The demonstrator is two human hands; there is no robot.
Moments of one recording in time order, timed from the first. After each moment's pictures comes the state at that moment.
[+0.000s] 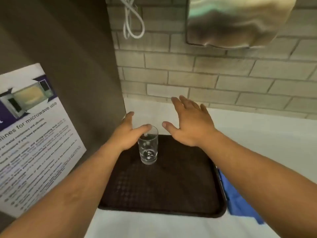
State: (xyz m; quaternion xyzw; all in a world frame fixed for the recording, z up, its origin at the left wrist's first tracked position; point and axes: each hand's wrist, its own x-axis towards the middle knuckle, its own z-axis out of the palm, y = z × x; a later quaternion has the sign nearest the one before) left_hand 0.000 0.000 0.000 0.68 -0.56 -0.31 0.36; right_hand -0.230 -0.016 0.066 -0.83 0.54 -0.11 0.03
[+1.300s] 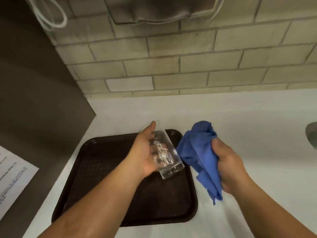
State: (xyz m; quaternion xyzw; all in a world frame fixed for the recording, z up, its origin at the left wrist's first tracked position) left_hand -0.194 -0.013 -0.019 0.54 -0.13 -0.71 0.44; right_hand -0.417 0.012 -0.073 -0.37 0.44 -0.51 0.64
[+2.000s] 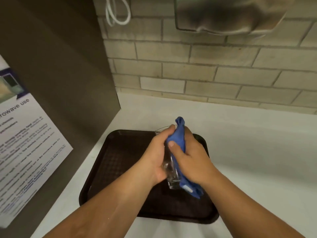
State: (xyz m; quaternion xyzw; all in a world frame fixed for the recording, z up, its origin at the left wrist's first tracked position) left_hand -0.143 0.026 -0.006 0.47 -0.15 -0.73 0.47; right_hand -0.269 0.024 -0.016 -0.71 0.44 -0.38 0.40
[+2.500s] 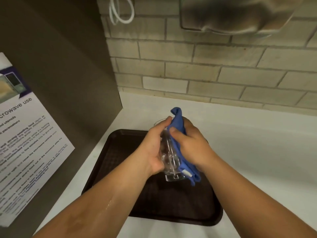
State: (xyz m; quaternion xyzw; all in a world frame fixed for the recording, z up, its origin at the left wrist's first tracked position) left_hand -0.126 0.015 0.008 0.47 -0.16 -0.74 0.46; right_hand -0.255 -0.004 0.003 -0.64 0.47 -0.37 0.48
